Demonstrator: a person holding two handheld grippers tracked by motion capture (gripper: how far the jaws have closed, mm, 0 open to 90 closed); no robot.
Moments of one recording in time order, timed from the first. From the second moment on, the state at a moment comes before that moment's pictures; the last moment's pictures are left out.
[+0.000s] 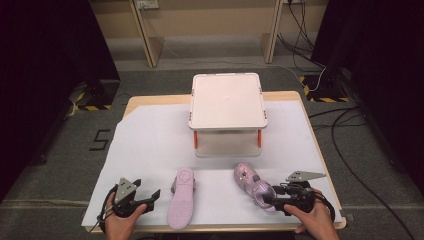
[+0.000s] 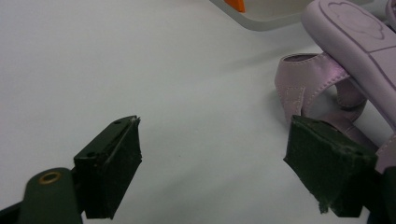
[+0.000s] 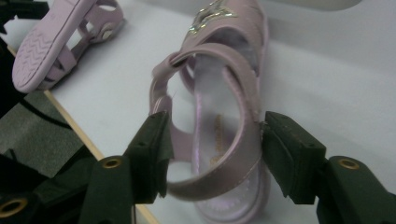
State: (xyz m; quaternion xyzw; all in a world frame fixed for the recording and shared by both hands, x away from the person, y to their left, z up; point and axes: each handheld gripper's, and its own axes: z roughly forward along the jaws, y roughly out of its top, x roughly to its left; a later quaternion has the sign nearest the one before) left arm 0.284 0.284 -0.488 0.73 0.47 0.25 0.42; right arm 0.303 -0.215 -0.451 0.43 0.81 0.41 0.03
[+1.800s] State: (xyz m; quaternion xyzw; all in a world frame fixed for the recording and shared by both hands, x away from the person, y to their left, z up) left arm 0.288 0.281 -0.490 0.74 0.47 0.24 0.42; right arm 0.319 -0.180 -0.442 0.15 0.88 0.34 0.30
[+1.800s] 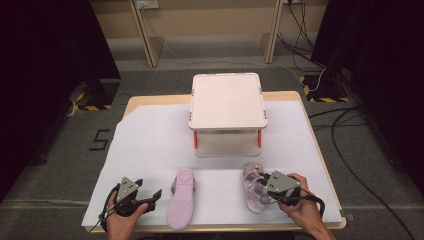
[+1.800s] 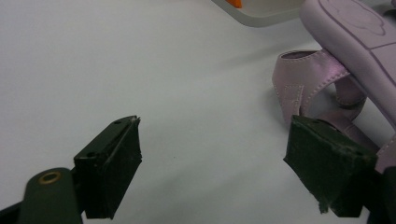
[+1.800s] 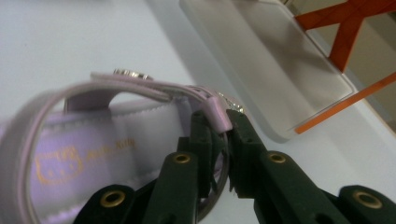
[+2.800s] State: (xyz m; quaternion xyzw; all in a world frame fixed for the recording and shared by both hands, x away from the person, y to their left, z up) left arm 0.285 0.283 -0.489 0.74 0.47 0.23 0.43; right arm 0.412 -0.081 -0.442 0.11 0.85 0.37 0.35
